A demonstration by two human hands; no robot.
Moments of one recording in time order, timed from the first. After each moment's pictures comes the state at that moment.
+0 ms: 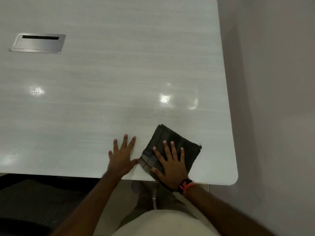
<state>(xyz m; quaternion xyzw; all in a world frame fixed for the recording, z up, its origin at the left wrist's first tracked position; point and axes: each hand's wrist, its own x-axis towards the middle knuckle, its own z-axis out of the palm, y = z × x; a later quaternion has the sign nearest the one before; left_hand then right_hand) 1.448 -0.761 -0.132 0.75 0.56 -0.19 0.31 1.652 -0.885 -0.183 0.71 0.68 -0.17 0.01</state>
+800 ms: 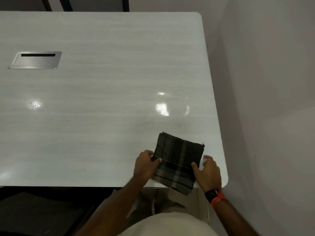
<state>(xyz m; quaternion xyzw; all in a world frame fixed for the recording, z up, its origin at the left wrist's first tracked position) 1.558 -0.803 -0.116 0.63 0.63 0.00 0.46 1.758 -0.935 -0.122 0.91 0.28 -0.27 -0.16</state>
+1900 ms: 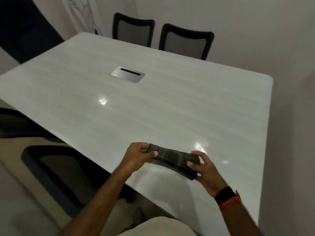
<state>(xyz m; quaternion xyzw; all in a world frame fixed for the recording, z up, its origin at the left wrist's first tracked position) 1.454 -0.770 0.040 0.47 0.66 0.29 0.51 1.725 -0.787 -0.030 0.52 0.30 -0.71 -0.37</state>
